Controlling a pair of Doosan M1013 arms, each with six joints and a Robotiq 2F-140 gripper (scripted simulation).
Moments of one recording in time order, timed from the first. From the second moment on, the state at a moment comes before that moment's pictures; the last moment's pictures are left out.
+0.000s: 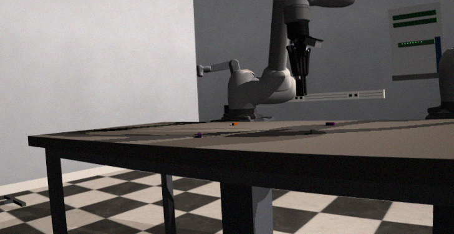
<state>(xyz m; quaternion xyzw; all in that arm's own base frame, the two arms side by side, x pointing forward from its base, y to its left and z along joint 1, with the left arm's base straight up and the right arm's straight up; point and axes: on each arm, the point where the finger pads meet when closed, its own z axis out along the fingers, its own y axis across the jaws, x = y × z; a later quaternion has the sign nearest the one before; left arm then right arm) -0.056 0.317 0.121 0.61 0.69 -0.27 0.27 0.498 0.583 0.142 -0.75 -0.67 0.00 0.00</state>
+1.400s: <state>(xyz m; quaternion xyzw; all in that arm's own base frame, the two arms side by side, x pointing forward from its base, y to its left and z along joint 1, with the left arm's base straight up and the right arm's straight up) -0.056 0.317 0.121 0.61 0.69 -0.27 0.27 0.428 0.692 0.117 -0.73 -0.68 0.00 0.00</state>
